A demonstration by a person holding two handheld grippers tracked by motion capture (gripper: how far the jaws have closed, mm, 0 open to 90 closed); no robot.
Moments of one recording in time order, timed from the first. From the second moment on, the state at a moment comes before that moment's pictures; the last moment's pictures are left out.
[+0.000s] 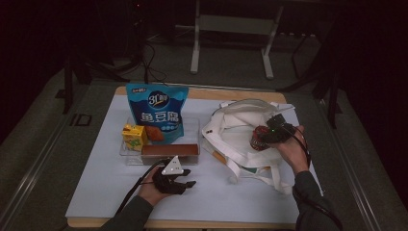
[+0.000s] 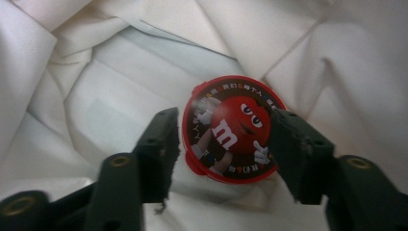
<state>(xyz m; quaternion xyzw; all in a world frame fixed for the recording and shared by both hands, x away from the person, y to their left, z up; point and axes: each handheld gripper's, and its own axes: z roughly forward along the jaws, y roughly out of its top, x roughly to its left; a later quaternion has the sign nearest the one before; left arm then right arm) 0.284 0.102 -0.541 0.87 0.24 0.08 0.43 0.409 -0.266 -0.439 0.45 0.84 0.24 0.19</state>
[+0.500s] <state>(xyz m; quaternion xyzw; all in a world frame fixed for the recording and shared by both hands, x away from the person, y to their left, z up) 0.284 0.102 -0.541 0.87 0.23 0.08 0.43 0.423 -0.262 -0.450 0.47 0.83 0.22 0.19</state>
